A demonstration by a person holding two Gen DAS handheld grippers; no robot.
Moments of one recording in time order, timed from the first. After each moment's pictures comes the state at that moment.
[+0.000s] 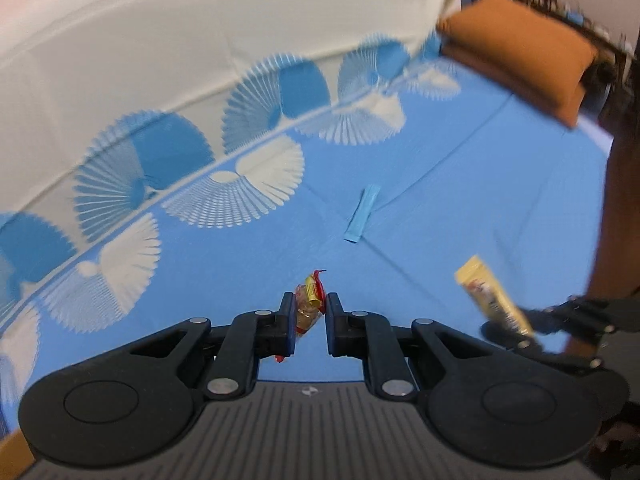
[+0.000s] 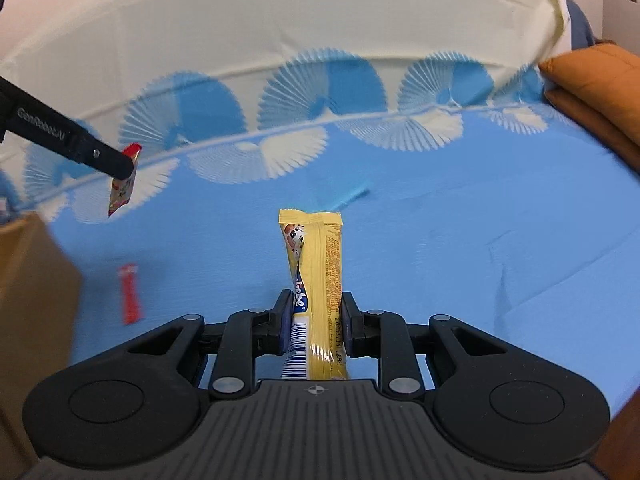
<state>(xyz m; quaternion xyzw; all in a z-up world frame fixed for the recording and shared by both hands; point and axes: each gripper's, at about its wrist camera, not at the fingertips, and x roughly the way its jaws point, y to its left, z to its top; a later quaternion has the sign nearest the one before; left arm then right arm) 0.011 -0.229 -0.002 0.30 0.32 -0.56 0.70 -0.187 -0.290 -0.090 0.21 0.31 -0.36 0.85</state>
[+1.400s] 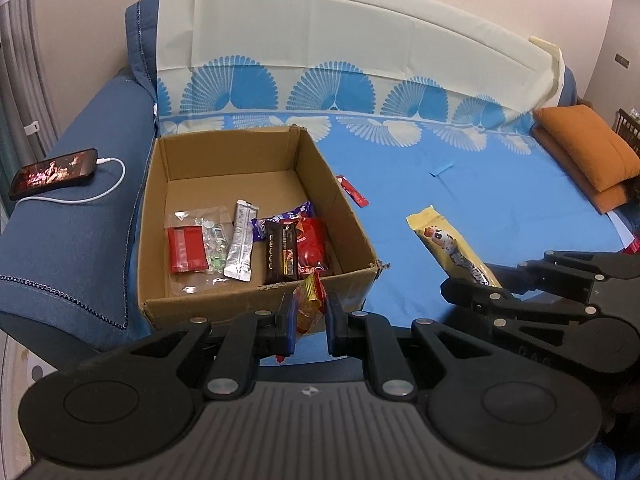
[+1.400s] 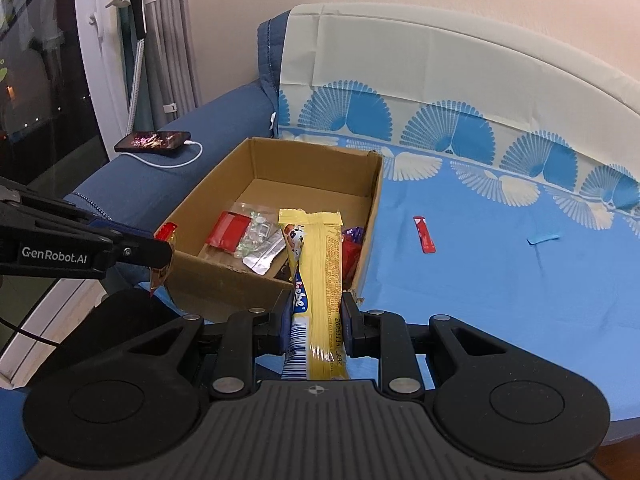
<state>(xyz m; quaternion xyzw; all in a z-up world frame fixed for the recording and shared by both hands) -0.081 0.187 0.048 0.14 0.39 -0.40 0.82 -0.198 0.025 0.041 0.08 0.35 -0.13 0.92</state>
